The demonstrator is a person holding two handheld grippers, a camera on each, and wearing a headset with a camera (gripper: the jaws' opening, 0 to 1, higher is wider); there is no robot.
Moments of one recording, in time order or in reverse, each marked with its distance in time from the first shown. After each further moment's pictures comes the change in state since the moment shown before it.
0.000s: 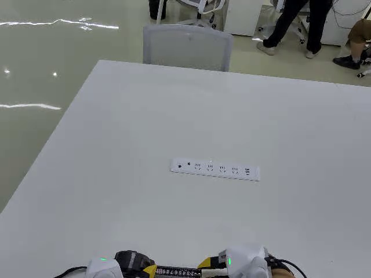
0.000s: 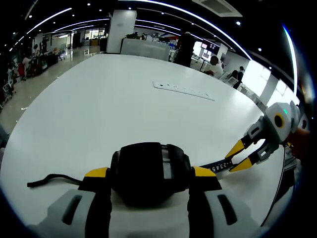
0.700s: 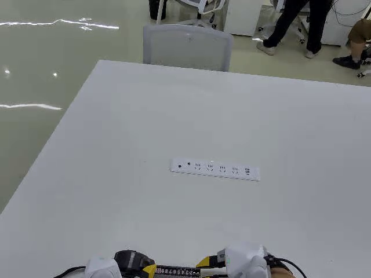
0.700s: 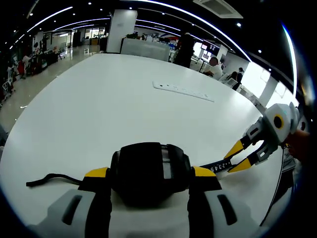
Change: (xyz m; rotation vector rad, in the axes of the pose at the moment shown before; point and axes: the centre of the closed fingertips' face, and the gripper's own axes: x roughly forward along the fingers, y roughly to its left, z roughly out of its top) left arm 0.000 0.002 -0.002 -0.013 0.000 -0.012; right arm 0.001 0.000 0.005 -0.013 -0.012 0.004
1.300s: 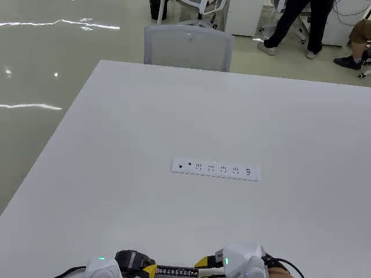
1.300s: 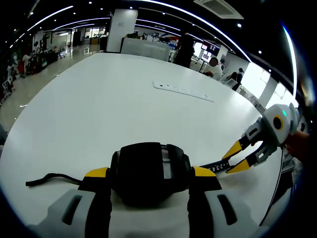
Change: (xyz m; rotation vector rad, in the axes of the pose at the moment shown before) left arm 0.006 0.005 -0.004 -0.007 0.002 -0.005; right arm 0.004 -0.001 0.004 -0.010 0.000 0.001
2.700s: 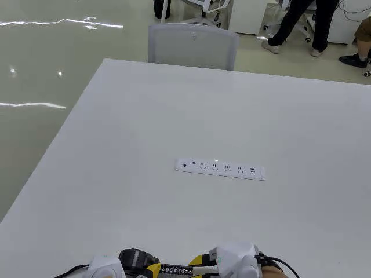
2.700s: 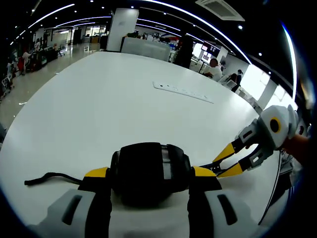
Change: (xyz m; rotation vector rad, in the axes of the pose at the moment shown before) left arm -0.007 -0.006 0.006 -0.014 0.003 -0.017; right arm 0.020 -0.002 0.015 -0.009 -0.021 0.006
